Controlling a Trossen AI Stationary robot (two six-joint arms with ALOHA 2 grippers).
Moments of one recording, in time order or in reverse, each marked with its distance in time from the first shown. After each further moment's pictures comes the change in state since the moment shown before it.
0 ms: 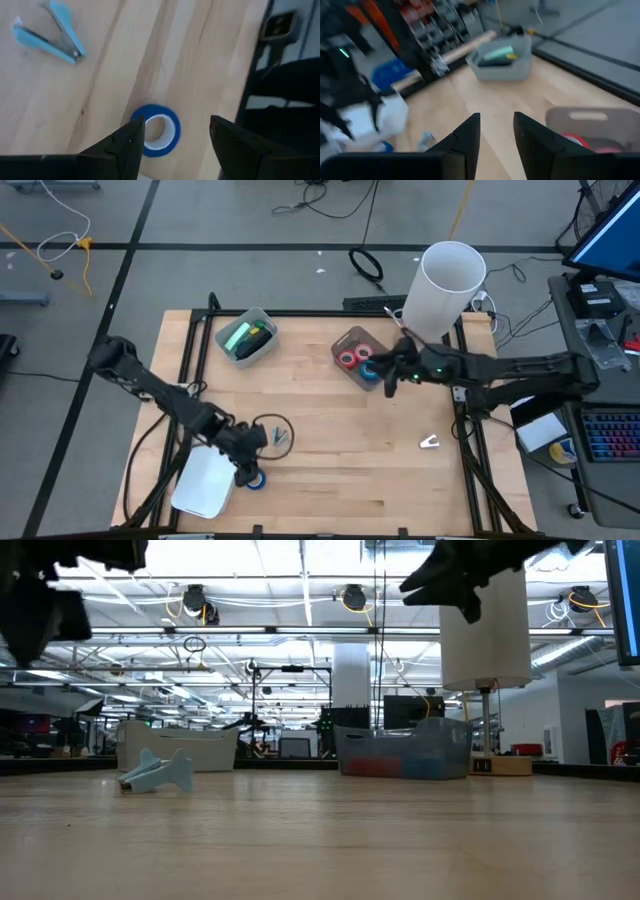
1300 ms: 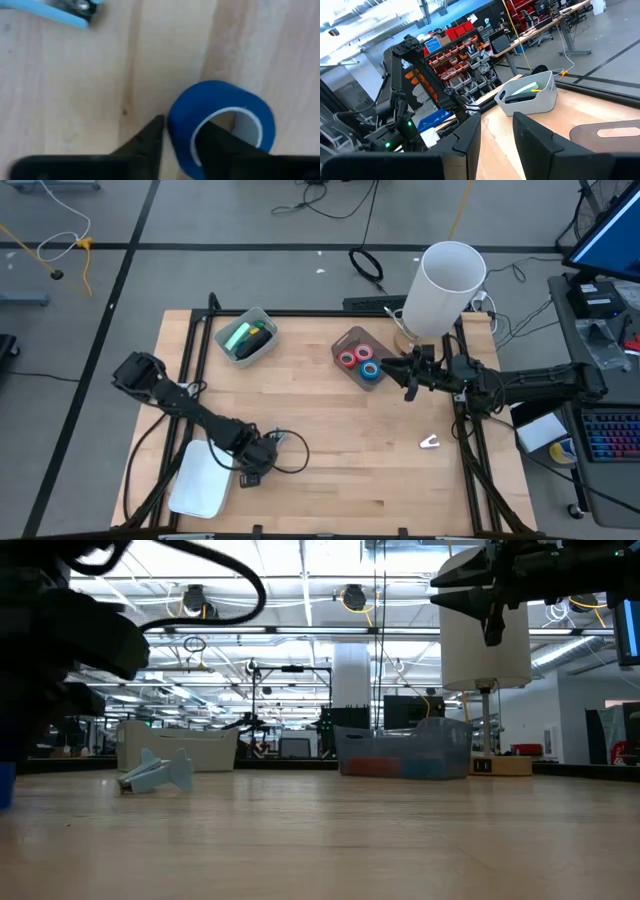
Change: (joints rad) left arm 0.023 0.347 0.004 -0.049 0.011 0.262; right arm 0.000 -0.265 -0.420 0.525 -0.029 0.051
